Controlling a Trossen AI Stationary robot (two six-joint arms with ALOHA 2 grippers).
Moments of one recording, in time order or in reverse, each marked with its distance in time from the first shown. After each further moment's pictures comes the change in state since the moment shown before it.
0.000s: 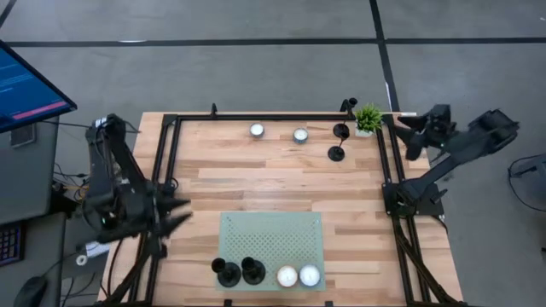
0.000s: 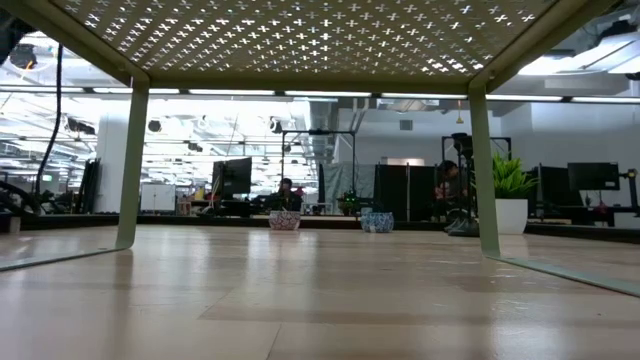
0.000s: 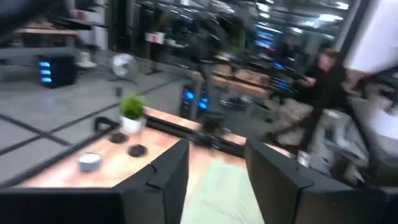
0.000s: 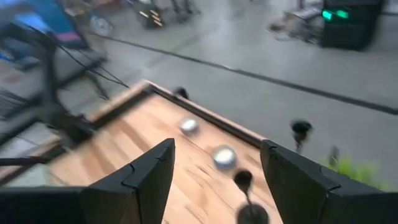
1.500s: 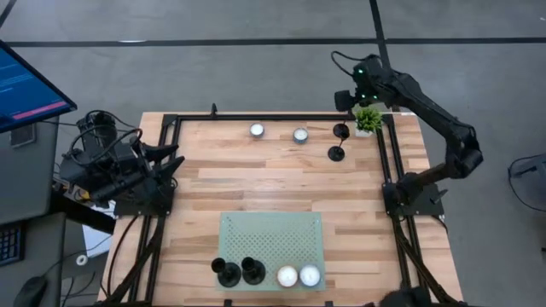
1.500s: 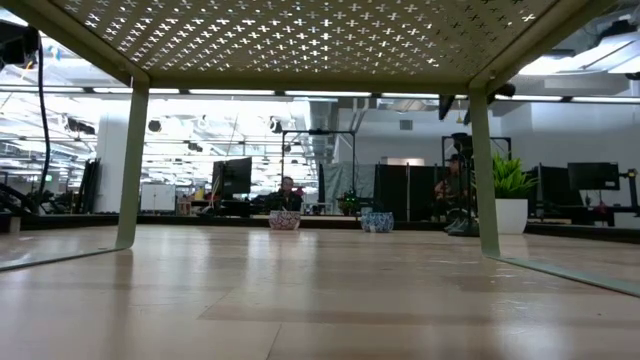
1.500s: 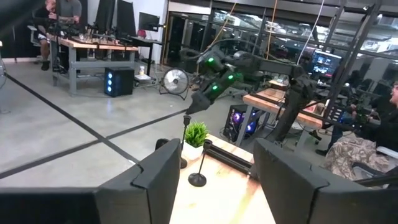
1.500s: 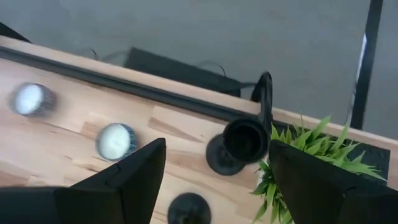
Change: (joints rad) left arm 0.219 -0.230 0.001 0.063 -0.004 0.286; right arm -1.451 0.758 0.059 0.513 -0.955 -0.642
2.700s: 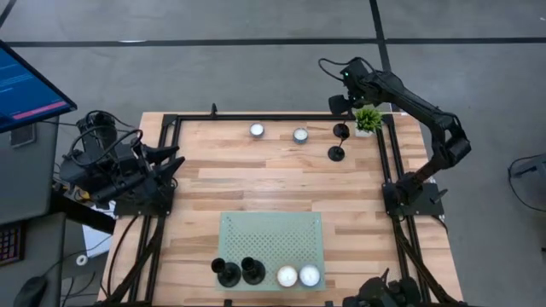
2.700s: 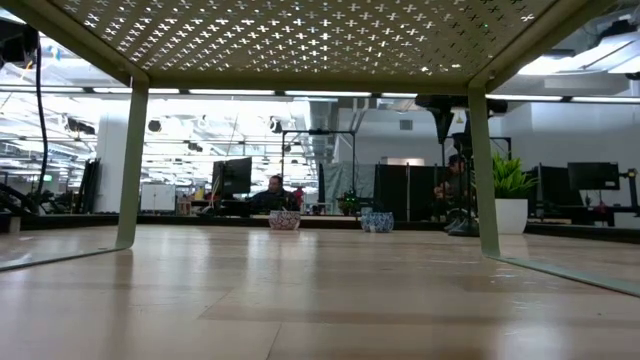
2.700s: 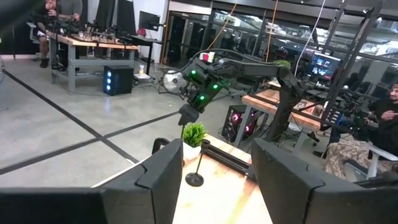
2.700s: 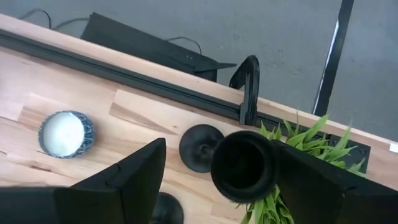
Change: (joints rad) left arm 0.000 0.016 0.000 0.021 0.000 -0.007; right arm 0.001 0.133 0.008 -0.009 0.075 -0.047
